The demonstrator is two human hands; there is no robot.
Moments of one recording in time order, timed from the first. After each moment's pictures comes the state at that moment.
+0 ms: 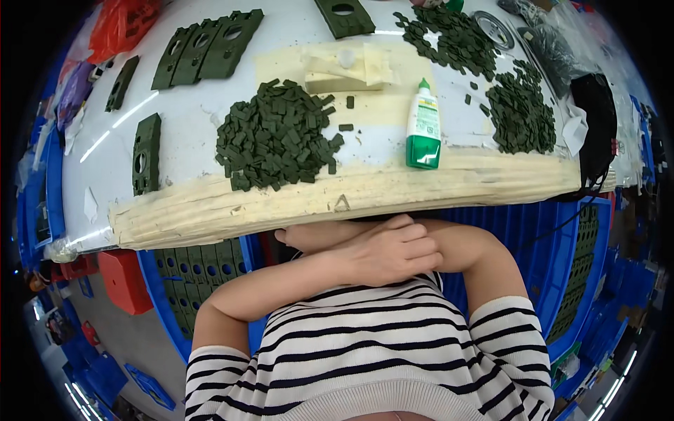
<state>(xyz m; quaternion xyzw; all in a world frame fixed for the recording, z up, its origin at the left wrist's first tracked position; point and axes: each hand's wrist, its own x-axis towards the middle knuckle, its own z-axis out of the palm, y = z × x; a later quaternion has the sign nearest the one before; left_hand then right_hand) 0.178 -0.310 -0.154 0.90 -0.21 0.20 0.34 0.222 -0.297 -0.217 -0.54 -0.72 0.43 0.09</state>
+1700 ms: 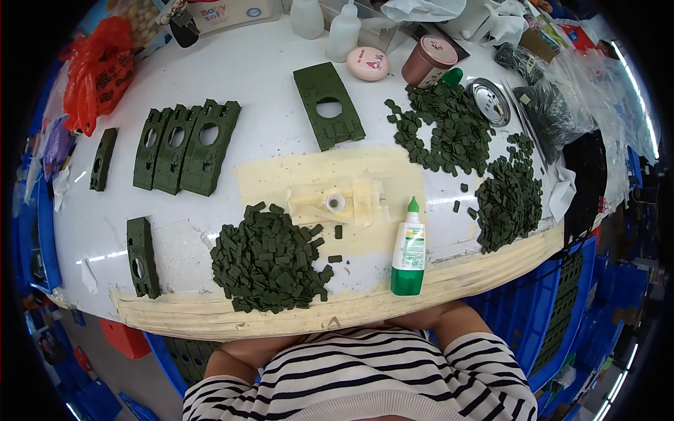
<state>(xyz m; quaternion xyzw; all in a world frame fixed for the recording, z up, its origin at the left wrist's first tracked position) 0.093 -0.229 -0.242 0.95 0.14 -0.03 0.28 0.278 -0.274 -0.231 -0.63 -0.70 0.29 0.15</state>
